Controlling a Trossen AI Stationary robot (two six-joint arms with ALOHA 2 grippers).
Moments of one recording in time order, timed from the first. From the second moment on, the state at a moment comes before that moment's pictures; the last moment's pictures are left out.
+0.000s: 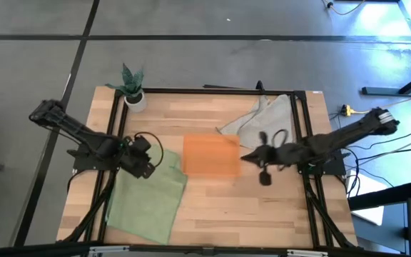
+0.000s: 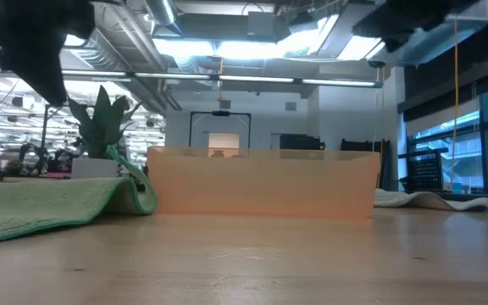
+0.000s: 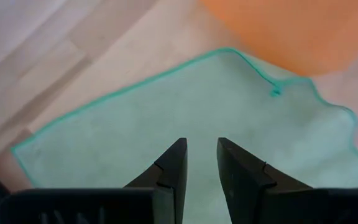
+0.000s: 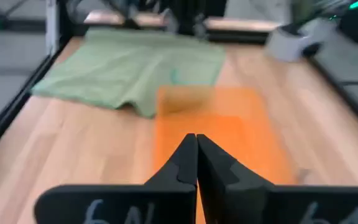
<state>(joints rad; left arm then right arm) -0.49 1.05 0.82 -1.08 -0.45 -1.23 0.36 1.06 0.69 -0.11 0.36 0.12</state>
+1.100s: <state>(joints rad) -0.72 1.05 0.82 -1.03 -0.57 -1.33 0.28 2.08 1.59 -0.19 0.21 -0.03</state>
